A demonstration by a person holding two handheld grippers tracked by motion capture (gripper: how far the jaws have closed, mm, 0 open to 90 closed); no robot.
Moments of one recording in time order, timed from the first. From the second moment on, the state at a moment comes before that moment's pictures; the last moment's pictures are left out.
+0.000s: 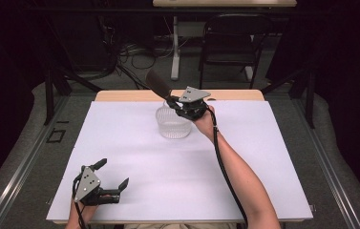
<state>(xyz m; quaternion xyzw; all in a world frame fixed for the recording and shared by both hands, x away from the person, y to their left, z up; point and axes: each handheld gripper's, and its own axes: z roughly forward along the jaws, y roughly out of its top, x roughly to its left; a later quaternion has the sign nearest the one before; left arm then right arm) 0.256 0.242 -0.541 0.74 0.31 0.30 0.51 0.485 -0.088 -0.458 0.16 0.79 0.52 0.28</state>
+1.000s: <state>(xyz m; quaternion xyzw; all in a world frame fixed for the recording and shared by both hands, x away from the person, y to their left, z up) 0.256 0.243 -0.541 0.74 0.31 0.30 0.51 0.491 -0.087 -0.477 0.18 0.81 0.49 0.25</state>
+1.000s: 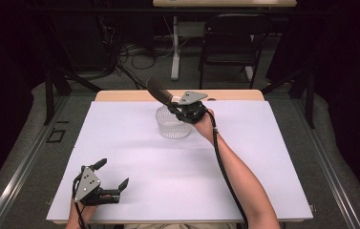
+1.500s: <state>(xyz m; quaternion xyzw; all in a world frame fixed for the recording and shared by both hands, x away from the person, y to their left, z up) 0.256 0.243 -0.541 0.74 0.31 0.30 0.51 0.494 -0.084 -0.484 0.19 0.83 0.47 0.23</state>
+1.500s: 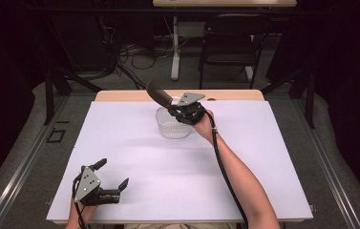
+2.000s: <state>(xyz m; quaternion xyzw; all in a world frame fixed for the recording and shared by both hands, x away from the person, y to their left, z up) 0.256 0.242 -0.541 0.74 0.31 0.30 0.51 0.495 -0.081 -0.489 0.19 0.84 0.45 0.23</state>
